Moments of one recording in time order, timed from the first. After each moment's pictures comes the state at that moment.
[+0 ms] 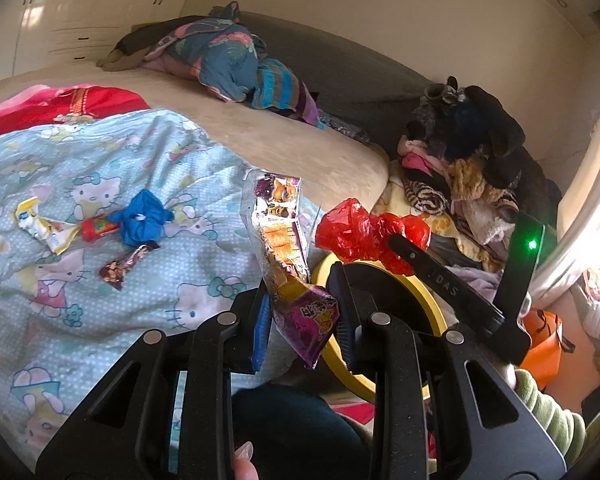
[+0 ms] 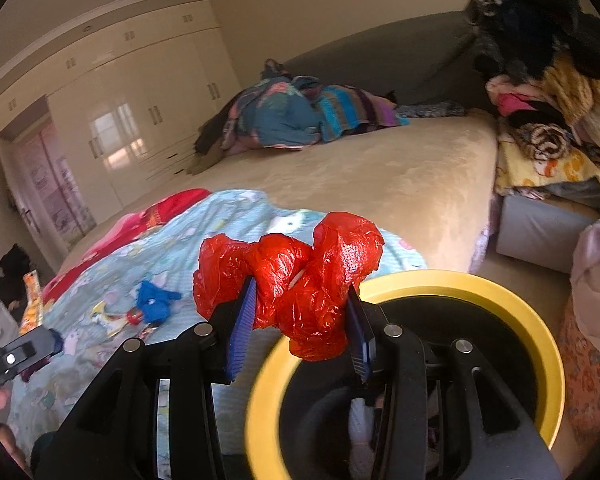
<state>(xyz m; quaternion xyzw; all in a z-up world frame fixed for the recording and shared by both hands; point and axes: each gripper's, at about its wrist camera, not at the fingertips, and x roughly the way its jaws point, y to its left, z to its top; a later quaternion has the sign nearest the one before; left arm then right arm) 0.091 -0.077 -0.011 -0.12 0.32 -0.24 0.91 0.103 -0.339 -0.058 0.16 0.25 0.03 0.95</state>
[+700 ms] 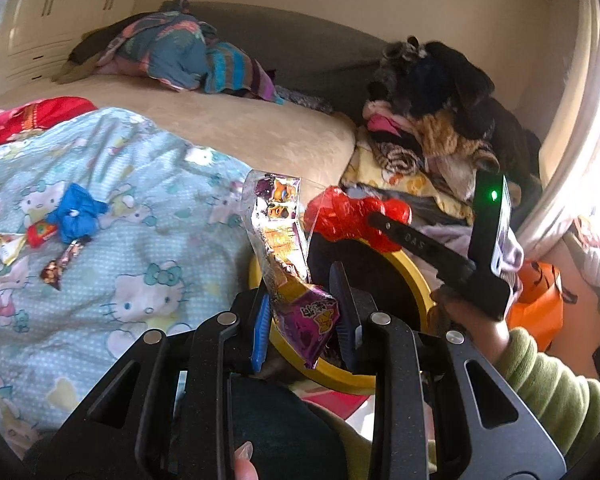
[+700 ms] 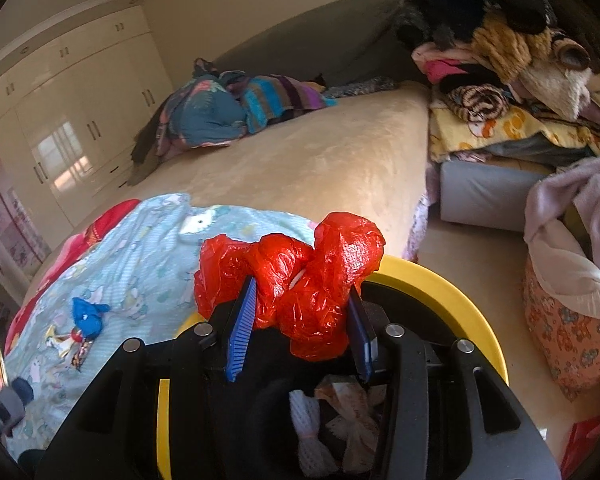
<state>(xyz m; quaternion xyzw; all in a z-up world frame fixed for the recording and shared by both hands) 0.081 -0.150 -0.034 -0.05 0.34 -0.31 0.89 0.099 -0.405 -0.098 0.21 0.28 -0.07 0.93</state>
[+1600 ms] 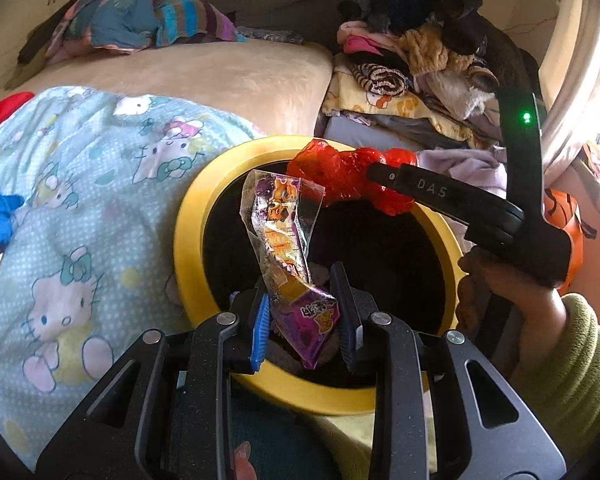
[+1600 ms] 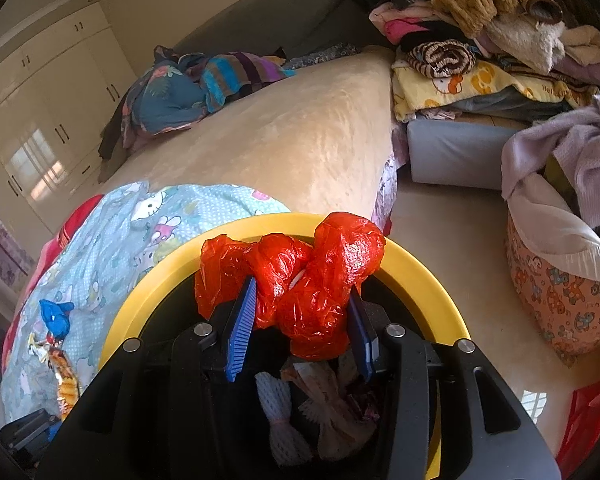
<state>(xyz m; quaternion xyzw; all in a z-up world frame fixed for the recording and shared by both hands) 0.118 -0.234 -0.097 0.04 0.41 -0.34 0.84 0.100 -0.443 -0.139 0.25 0.33 -0.10 0.90</state>
